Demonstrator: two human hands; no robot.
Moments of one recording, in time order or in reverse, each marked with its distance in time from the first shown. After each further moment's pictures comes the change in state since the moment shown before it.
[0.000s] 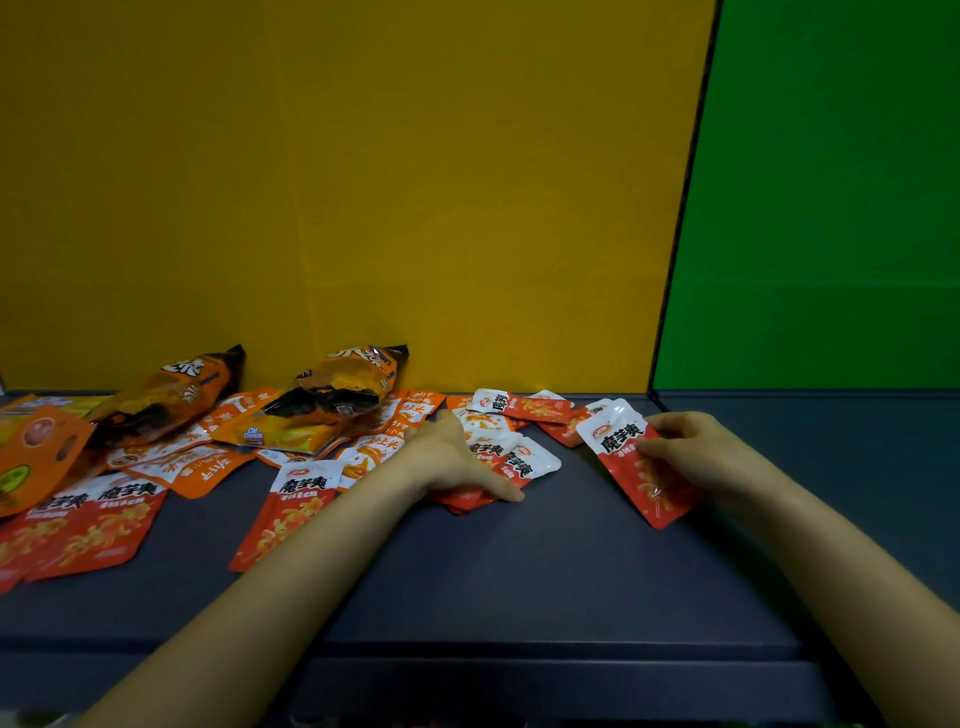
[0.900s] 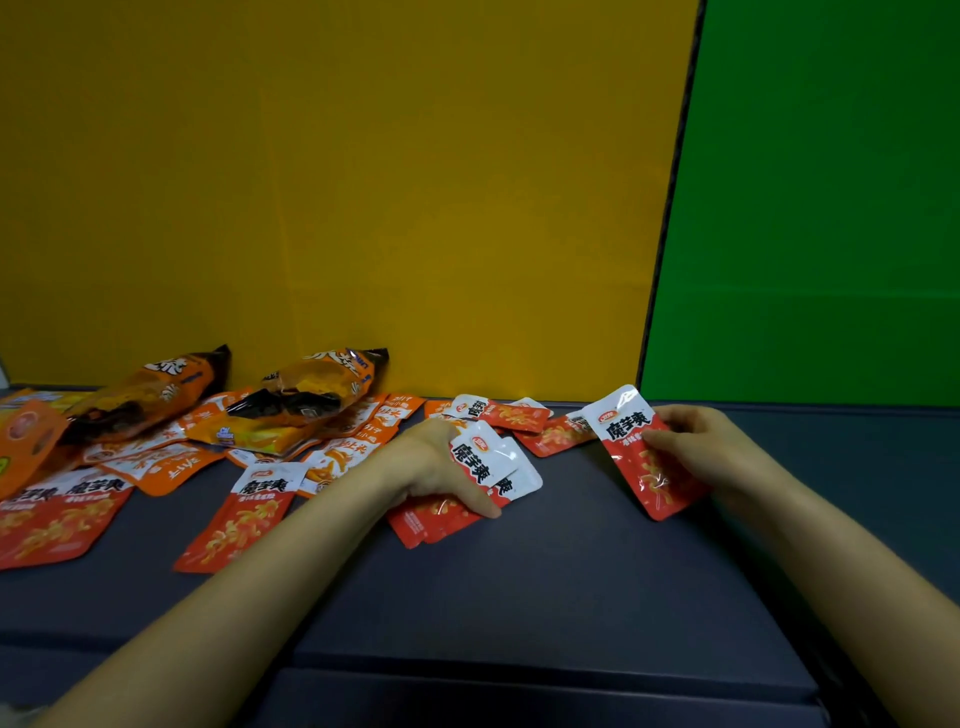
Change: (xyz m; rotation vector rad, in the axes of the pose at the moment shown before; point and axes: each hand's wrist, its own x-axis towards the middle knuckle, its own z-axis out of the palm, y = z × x) left_hand -0.003 0.020 0.007 -0.153 -0.074 -0.024; right_hand 0.025 0.015 -0.035 0.160 -0.014 -0.058
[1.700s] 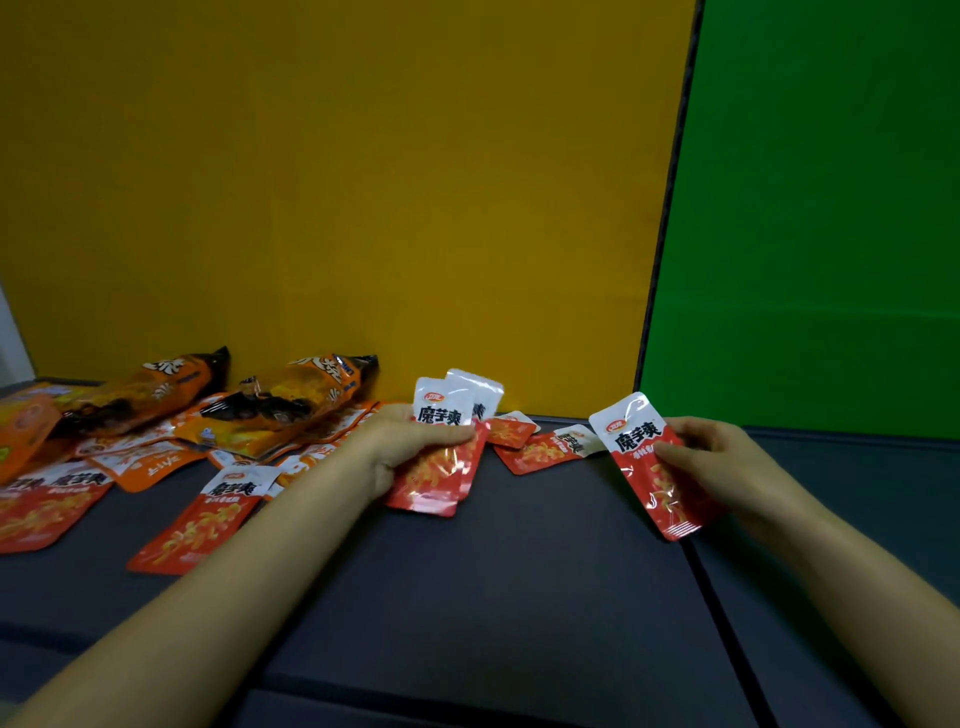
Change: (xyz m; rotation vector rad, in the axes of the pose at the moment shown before) left_hand 0.021 0.017 0.006 -0.823 0.123 0.012; right_hand 0.015 0.007 -0.035 0.037 -0.081 -0.049
